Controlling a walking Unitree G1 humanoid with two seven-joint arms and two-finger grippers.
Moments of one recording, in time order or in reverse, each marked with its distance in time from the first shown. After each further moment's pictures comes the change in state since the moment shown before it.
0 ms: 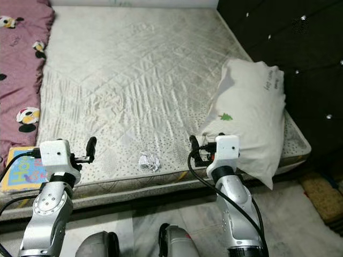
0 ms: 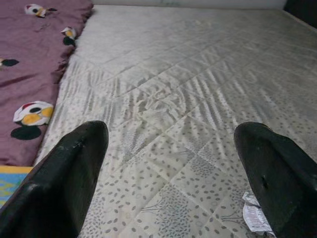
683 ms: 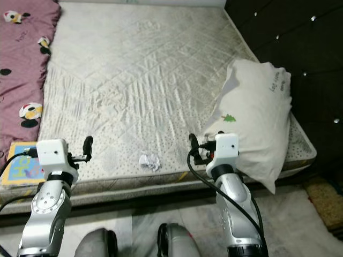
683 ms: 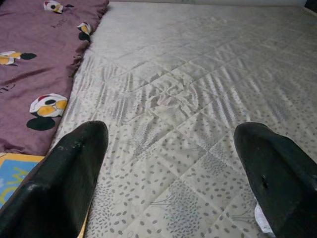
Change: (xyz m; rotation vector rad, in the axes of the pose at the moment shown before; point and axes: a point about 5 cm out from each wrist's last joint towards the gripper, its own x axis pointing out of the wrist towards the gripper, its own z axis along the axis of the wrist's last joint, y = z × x) left arm 0.002 0.003 0.002 0.012 0.001 0.030; right arm 0.003 0.001 0.003 0.000 -0.014 0.005
